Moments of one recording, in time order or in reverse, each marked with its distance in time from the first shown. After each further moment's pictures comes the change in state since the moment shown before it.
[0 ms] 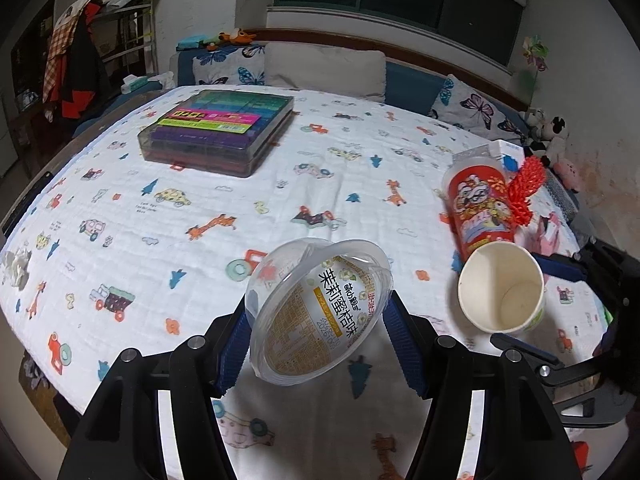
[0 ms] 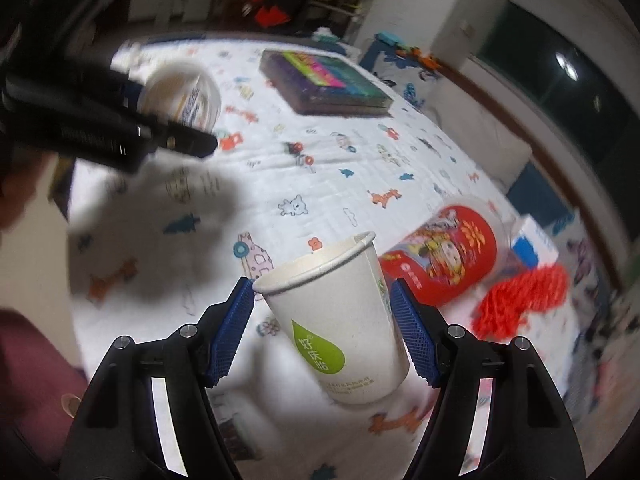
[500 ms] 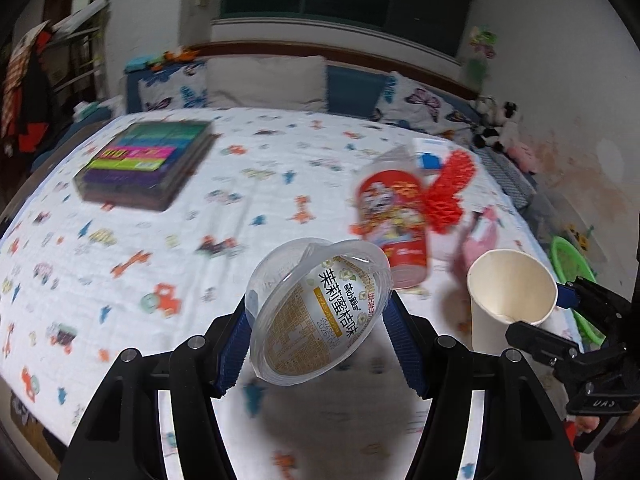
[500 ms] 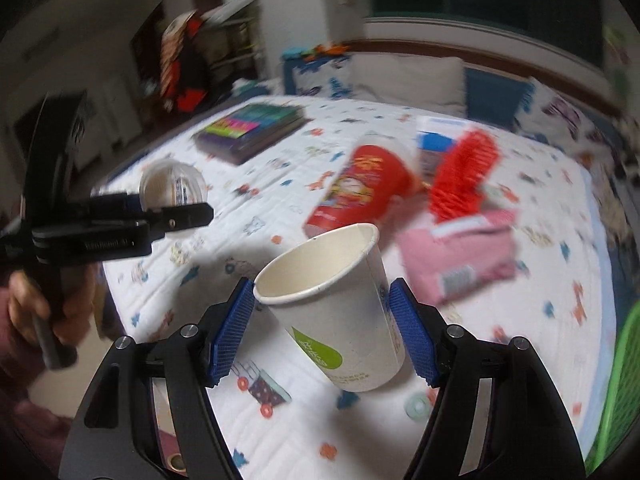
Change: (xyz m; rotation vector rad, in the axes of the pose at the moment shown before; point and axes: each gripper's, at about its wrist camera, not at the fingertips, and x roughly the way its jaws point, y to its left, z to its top) left arm -0.007 -0.075 0.015 0.121 -0.024 -0.141; right arm -0.079 -0.063 -0.064 0.540 -0.114 0.037
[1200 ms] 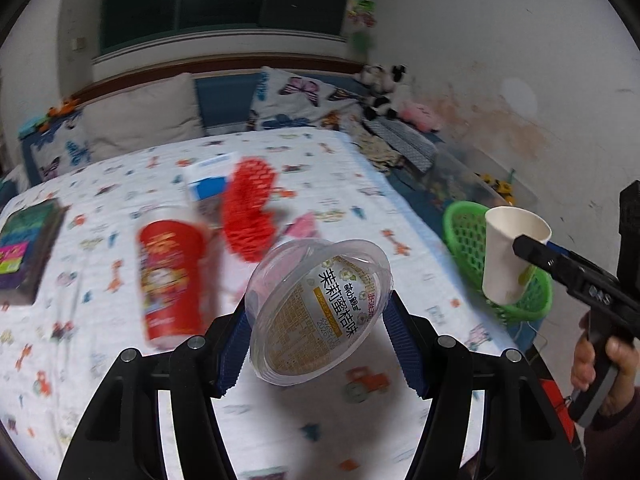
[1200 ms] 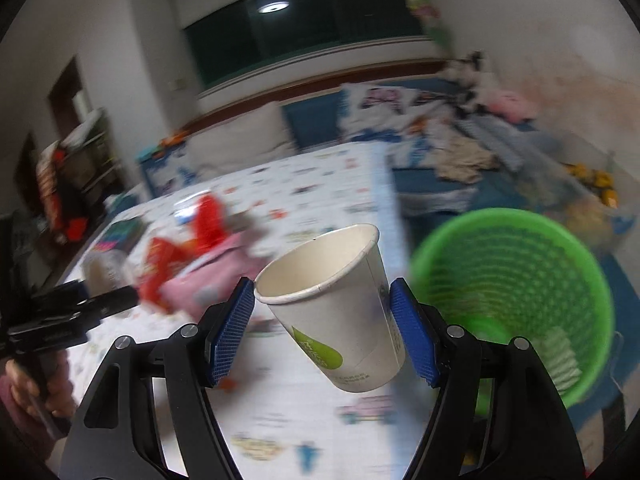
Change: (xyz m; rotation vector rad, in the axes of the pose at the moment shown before) left arm 0.023 -0.170 0.026 0.266 0.024 -0.265; right arm -0.147 -0.169 -0.062 0.431 -0.206 -0.396
